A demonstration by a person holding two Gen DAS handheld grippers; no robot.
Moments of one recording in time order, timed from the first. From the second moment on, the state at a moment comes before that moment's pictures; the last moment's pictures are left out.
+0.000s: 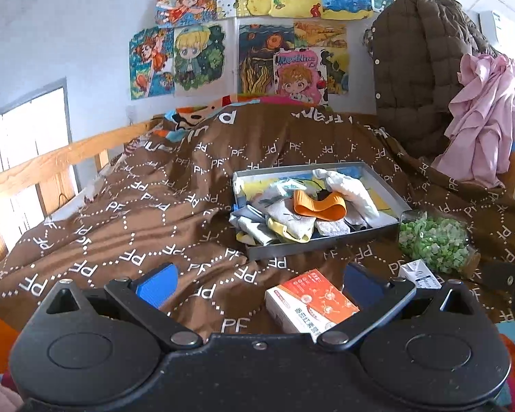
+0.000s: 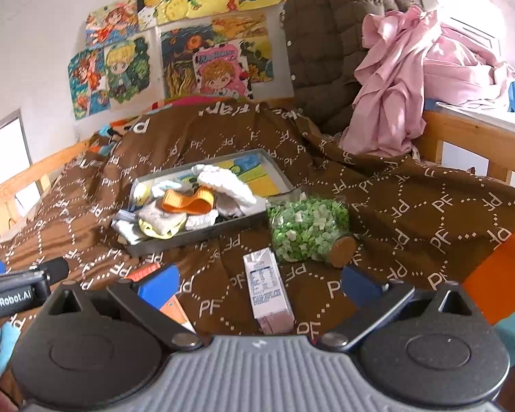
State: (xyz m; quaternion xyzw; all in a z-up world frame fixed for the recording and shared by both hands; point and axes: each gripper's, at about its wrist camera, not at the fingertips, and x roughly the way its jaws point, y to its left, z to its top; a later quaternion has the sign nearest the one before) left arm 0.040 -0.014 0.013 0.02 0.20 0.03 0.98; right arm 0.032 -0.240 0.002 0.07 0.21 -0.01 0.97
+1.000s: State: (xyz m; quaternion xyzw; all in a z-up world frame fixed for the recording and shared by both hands) left arm 0.061 -0.024 -0.008 0.02 0.18 0.04 0.98; right arm 0.069 -0.238 -0.023 0.05 0.19 0.00 0.98
